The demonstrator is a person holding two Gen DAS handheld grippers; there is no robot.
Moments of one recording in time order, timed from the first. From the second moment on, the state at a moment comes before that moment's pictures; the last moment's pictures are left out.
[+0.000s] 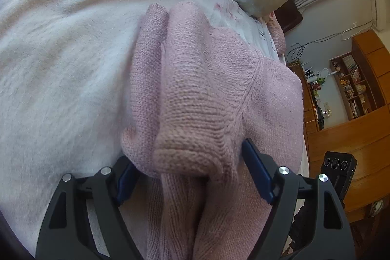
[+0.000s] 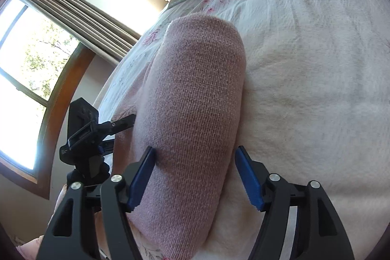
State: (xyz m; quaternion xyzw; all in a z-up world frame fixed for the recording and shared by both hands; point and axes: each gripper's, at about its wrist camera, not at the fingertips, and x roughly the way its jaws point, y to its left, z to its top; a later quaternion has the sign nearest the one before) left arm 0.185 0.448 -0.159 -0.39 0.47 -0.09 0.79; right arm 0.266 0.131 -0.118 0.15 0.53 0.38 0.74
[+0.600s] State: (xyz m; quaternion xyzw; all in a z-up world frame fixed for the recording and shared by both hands) left arm 0.177 0.438 -0.170 -0.50 0.41 -0.17 0.75; right arm 0.277 0.133 -0.134 0.25 0.53 0.41 0.70
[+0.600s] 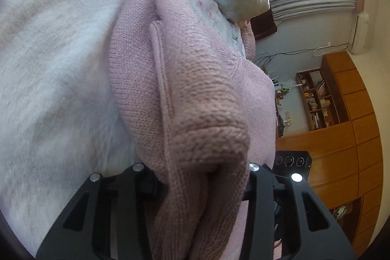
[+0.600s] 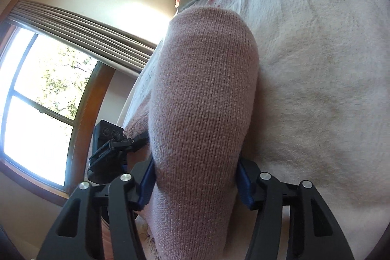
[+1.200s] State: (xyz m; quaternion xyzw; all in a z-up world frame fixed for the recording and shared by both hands) left arm 0.099 0.268 -0.091 -0.39 0.41 -0.23 0.79; right arm 0.172 -0.020 -0.065 0.25 0.49 0.41 0.73
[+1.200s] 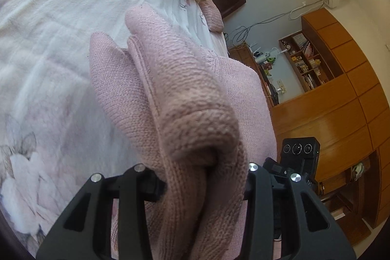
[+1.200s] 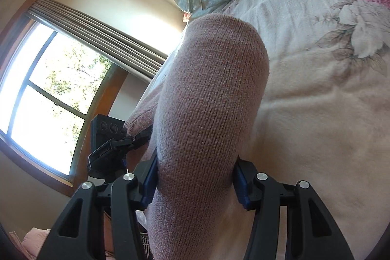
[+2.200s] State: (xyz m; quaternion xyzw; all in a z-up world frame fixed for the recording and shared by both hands) left arm -0.030 0.243 -0.120 -0.29 0.43 -0.16 0.84; right arm 0.040 -0.089 -0.129 0.27 0.51 0.34 0.74
